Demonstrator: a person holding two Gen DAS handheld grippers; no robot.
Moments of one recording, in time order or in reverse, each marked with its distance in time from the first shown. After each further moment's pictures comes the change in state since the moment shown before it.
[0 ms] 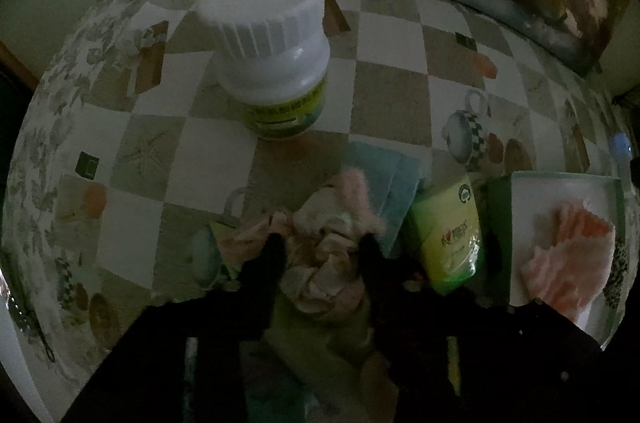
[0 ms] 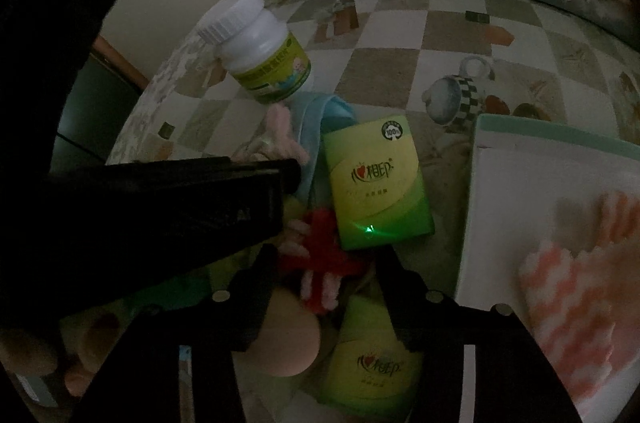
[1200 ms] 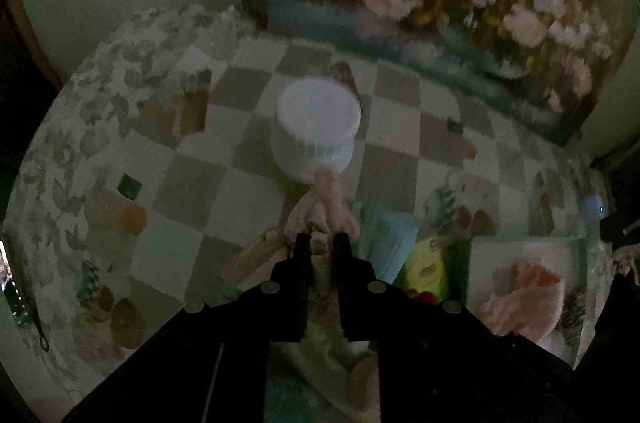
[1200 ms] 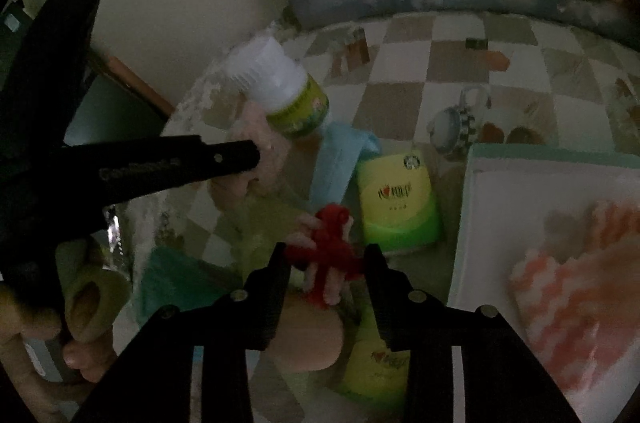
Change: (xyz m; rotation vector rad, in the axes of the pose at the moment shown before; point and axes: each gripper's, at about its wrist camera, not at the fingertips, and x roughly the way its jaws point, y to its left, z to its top) left arm -0.058 0.025 -0.006 -0.118 -0.191 -0.051; right arm -0.040 -0.004 0.006 0.032 -0.097 0.106
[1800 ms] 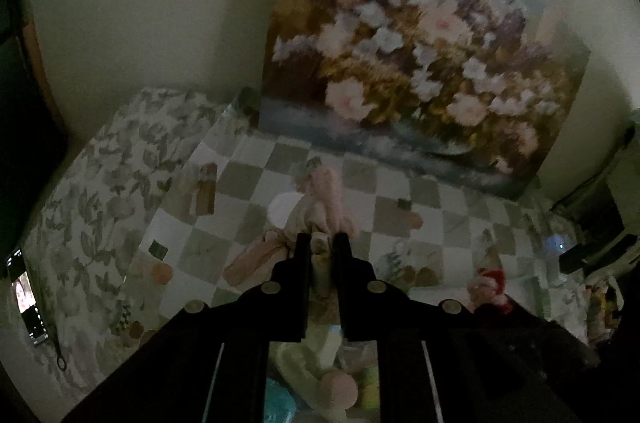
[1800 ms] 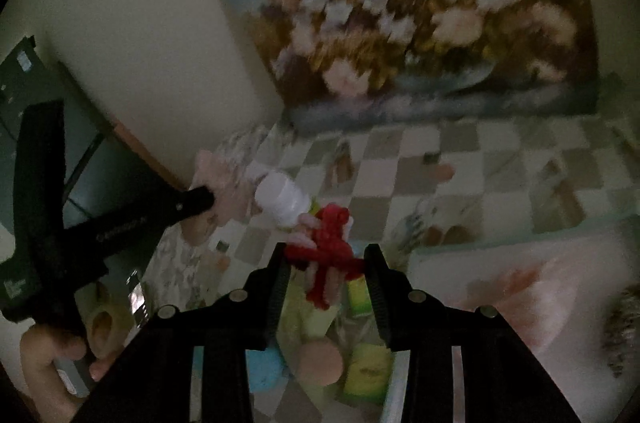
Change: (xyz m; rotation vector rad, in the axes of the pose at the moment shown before) left arm -0.099 -0.015 0.015 0.022 -0.251 -0.057; right arm -0.114 0.009 0.030 0.034 -0.269 -0.093
